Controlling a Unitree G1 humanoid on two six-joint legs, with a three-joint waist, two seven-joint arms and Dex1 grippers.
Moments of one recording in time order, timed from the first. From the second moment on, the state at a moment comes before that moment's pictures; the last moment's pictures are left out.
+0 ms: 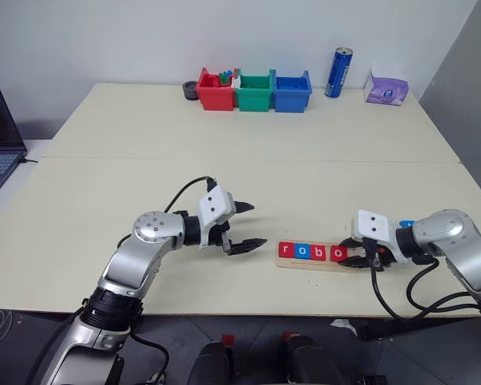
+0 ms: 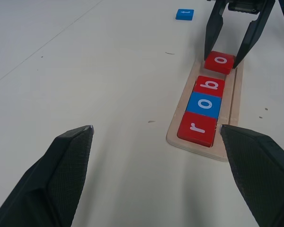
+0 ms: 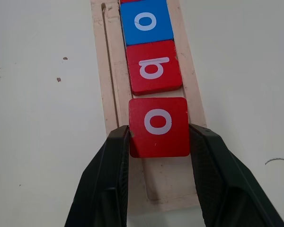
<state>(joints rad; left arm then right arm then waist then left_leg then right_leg) -0.42 0.54 -0.19 -0.12 -0.27 0.38 -0.99 -0.38 -0.96 0.26 -0.18 0.15 0.51 1.20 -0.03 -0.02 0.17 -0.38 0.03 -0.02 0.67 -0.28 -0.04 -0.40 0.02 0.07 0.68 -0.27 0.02</state>
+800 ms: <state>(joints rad) -0.41 0.53 -0.19 -0.12 -0.26 0.36 -0.97 -0.40 -0.96 0.24 -0.16 0.14 0.47 1.23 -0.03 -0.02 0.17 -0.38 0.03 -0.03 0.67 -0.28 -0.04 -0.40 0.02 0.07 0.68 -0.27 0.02</state>
